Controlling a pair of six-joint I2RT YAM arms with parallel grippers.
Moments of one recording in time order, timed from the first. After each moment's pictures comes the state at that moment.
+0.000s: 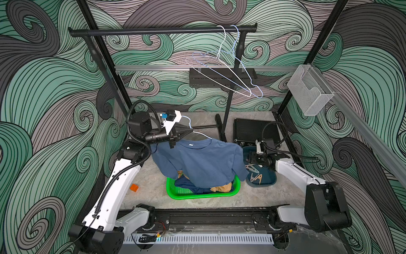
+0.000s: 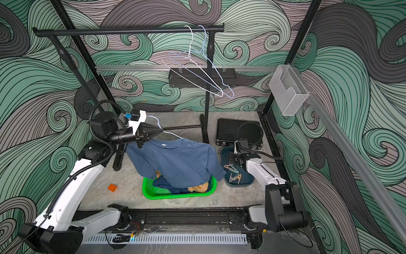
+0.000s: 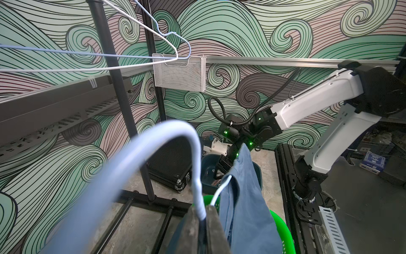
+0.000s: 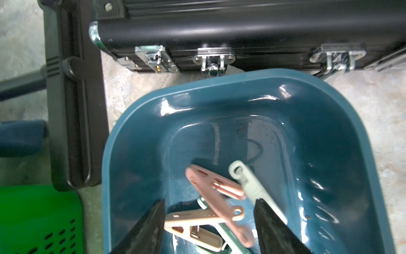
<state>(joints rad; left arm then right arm) -0.22 1.09 1.21 -0.31 0.99 0.22 0.15 1.32 0.71 -0.38 0.00 0.22</state>
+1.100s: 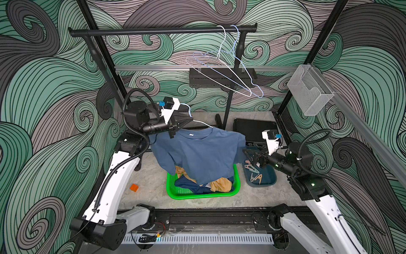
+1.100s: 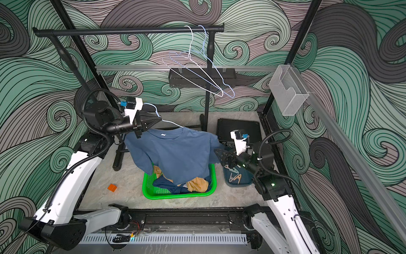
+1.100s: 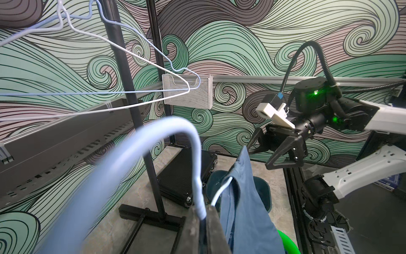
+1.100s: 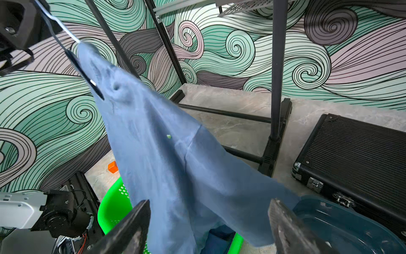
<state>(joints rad) -0.22 1.18 1.41 -0.32 0.98 0.14 0.30 0.74 0.88 -0.49 -0.44 0.12</state>
